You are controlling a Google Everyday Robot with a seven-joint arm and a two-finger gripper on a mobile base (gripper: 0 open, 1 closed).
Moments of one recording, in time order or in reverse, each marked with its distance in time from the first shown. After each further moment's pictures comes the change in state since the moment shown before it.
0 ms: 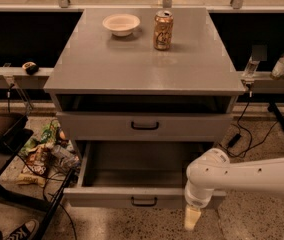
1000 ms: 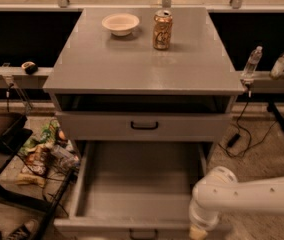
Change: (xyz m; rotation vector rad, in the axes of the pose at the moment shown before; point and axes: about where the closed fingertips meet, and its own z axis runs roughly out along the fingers) arm 0.021 0.054 0.012 -0.026 -0.010 0.000
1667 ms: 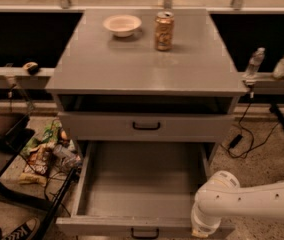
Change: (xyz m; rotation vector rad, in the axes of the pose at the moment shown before) arm 0.010 0.014 0.000 0.002 0.016 0.006
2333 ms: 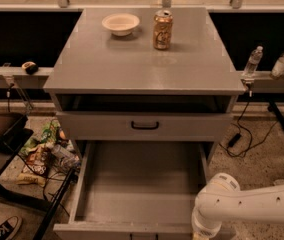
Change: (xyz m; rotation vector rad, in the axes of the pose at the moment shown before) arm 0.007 0.009 0.000 0.005 0.011 0.005
